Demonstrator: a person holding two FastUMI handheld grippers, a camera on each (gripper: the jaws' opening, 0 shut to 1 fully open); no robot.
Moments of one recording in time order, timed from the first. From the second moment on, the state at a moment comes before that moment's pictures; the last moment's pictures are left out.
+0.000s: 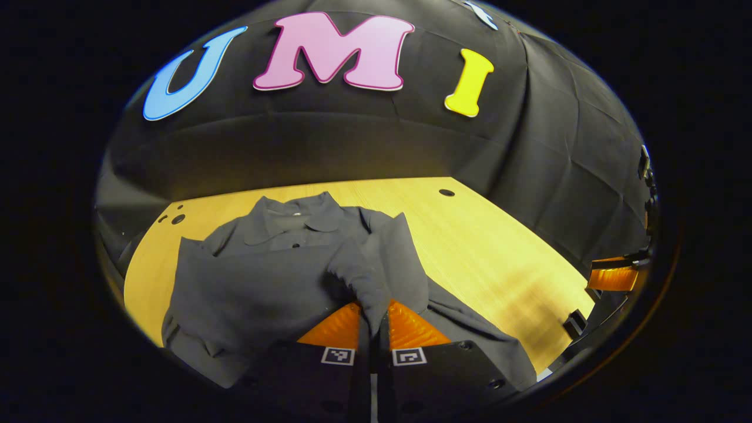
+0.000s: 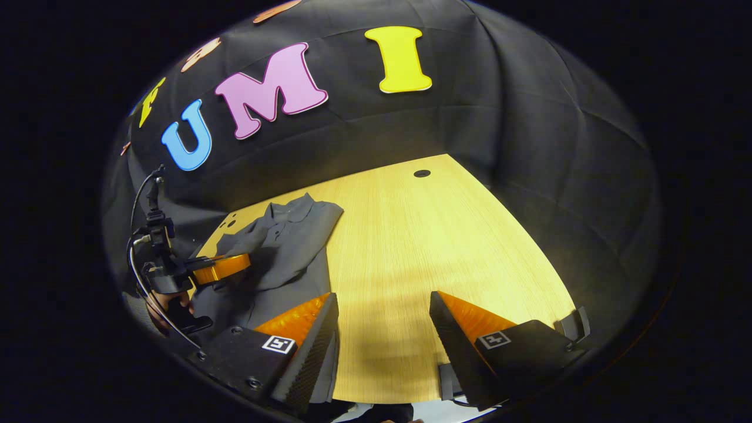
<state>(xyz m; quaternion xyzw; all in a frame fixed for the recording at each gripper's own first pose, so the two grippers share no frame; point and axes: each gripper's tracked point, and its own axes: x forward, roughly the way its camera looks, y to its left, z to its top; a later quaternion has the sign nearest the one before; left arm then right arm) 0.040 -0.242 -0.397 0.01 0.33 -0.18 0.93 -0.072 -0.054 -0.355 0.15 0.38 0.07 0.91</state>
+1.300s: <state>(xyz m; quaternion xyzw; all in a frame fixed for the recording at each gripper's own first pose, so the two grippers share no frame) -0.115 -0.175 -0.361 -0.05 0.37 -0.24 0.89 -0.159 0.037 -0.367 0.09 0.44 0.18 0.88</state>
